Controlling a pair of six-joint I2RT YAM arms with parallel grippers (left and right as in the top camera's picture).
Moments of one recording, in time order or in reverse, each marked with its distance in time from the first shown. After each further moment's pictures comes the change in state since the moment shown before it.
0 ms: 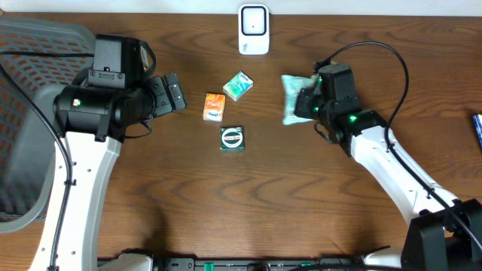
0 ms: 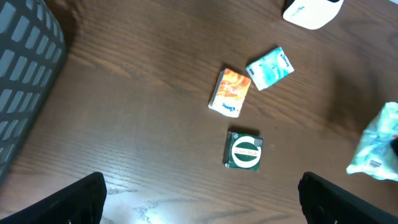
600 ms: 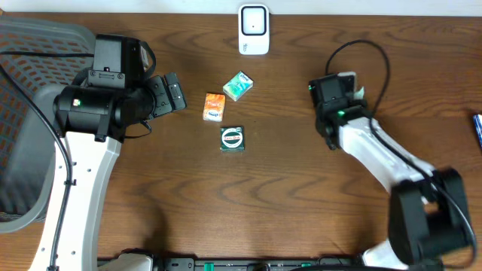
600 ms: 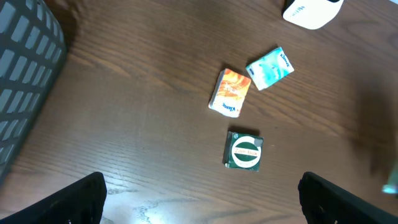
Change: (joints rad) left arm 0.000 0.000 0.000 0.000 0.000 0.000; right arm -0.004 0.184 0.002 -0.154 0.713 -0.291
